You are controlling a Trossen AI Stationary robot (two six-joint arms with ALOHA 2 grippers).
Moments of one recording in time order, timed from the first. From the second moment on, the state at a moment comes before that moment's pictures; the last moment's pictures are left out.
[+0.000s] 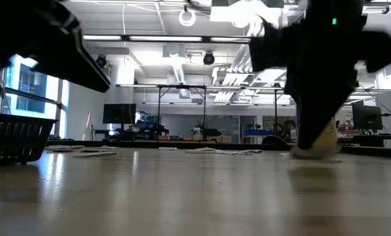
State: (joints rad) left arm -0.71 1.68 1.02 -0.66 -0.98 -0.78; right arm 0.40 1.84 1.19 -0.72 0.15 0.71
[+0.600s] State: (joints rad) left arm -0.56 1.79 0.94 0.27 -0.60 0.05; right arm 0.43 1.79 1.19 -0.15 -0.01 0.34
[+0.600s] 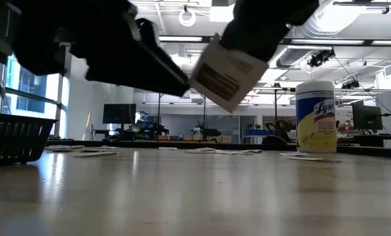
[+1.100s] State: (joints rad) left arm -0.54 1.85 0.94 0.44 -0.46 0.20; right arm 0.43 1.79 1.20 -0.11 0.01 0.30
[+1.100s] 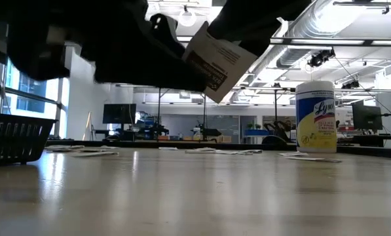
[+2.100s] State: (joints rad) left arm -0.72 1.36 0.94 -0.67 -0.49 -0.44; right arm 0.43 1.79 1.20 -0.14 0.08 0.26
